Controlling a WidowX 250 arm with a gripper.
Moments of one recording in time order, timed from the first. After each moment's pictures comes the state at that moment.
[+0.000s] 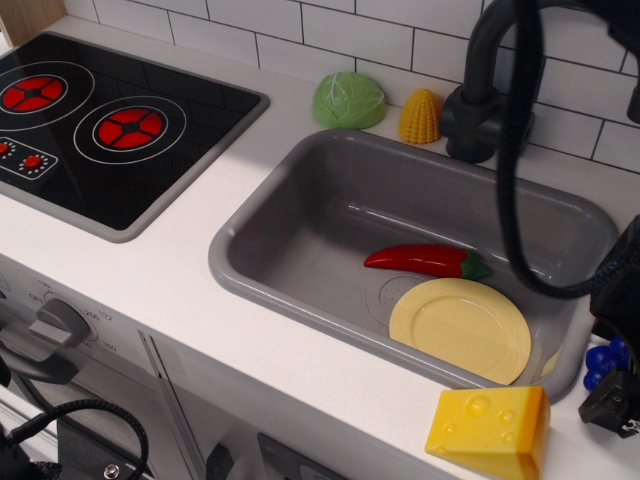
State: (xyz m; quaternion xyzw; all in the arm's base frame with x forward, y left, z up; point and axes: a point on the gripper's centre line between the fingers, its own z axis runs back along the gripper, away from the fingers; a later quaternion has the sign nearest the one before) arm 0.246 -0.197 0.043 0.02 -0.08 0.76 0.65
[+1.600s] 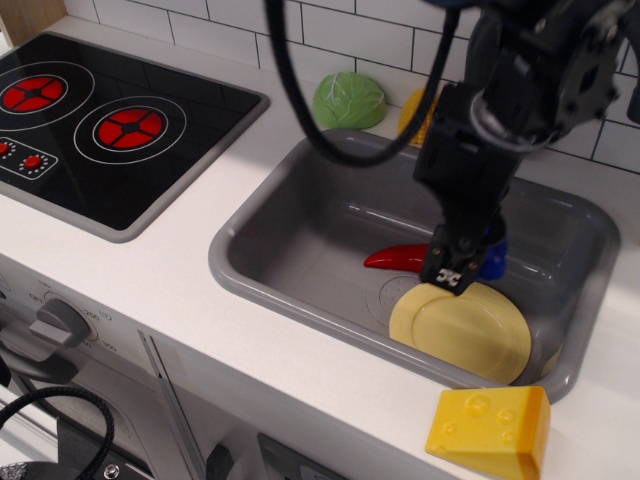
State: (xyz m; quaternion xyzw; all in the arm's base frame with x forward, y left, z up) arm 0.281 -0.079 0.058 0.02 -0.11 0.77 0.63
